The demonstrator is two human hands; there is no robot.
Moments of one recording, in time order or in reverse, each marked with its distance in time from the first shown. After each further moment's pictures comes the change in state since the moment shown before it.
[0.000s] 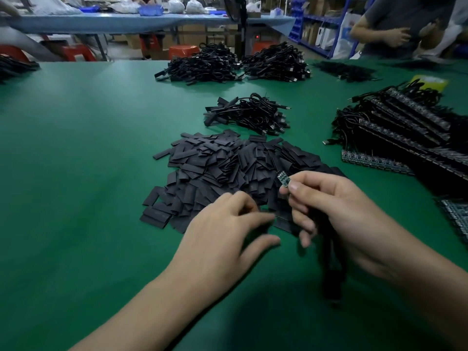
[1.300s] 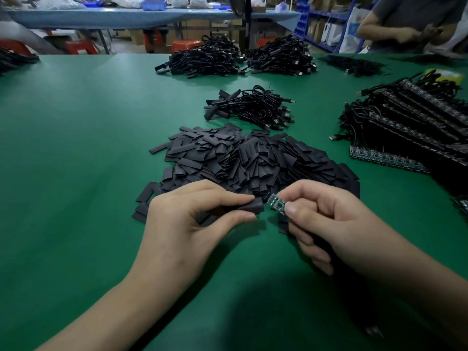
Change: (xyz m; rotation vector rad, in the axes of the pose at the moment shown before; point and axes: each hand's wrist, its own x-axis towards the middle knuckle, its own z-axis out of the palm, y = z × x) left_hand -0.005 -0.016 -0.015 -0.377 0.396 -0.023; right_hand -0.005 0.013 -0.002 -0.184 -0.176 -0.023
